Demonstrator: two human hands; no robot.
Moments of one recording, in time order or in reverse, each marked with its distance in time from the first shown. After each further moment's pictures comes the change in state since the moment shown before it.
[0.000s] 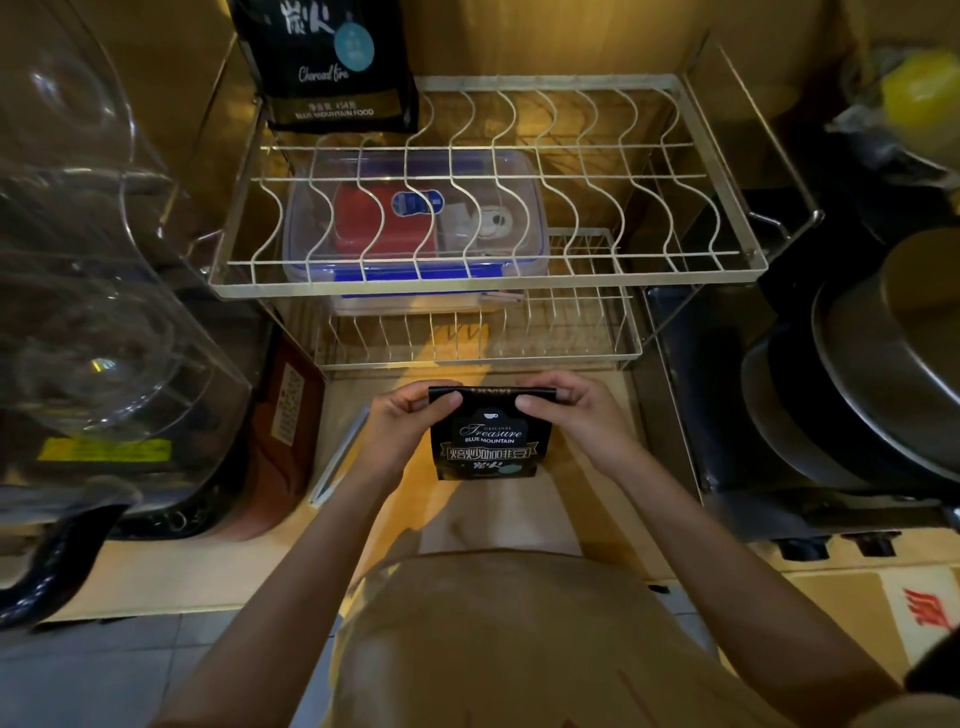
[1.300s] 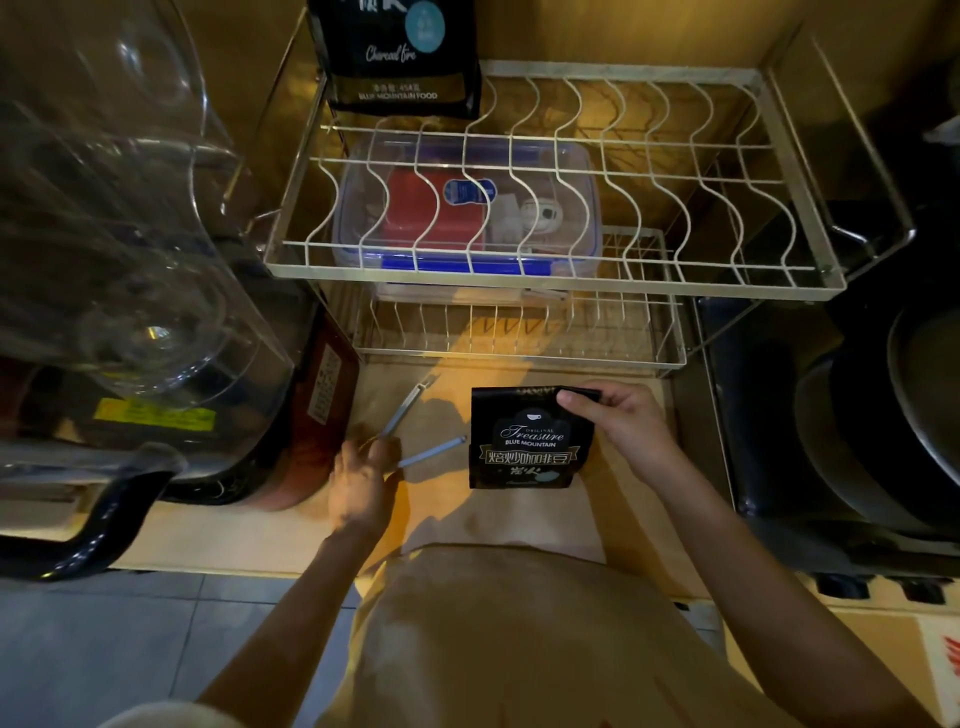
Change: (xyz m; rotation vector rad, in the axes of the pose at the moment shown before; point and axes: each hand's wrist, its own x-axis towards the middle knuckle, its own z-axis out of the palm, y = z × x) left_hand -0.038 -0.090 -0.066 1.193 0.284 -0.194; right_hand 0.006 -0.001 -0.001 -0.028 0.021 0.019
